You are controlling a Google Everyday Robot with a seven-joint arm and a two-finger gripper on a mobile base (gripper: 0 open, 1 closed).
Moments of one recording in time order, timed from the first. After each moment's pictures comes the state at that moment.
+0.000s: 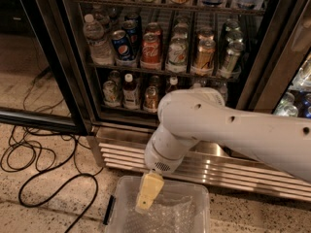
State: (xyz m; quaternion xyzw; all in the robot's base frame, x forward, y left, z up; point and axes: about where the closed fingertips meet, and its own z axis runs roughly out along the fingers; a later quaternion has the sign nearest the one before) arm 0.407 0.016 0.704 -0.64 0.75 0.14 0.11
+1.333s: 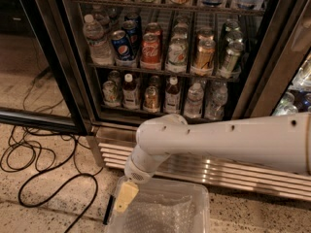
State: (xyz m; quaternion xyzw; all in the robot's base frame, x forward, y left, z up) arm 0.432 0.081 0.606 -0.60 0.77 0.19 0.12
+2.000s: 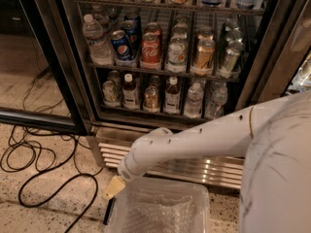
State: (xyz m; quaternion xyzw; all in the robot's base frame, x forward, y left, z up) arm 0.488 0.121 0.530 -0.48 0.84 0.20 0.17
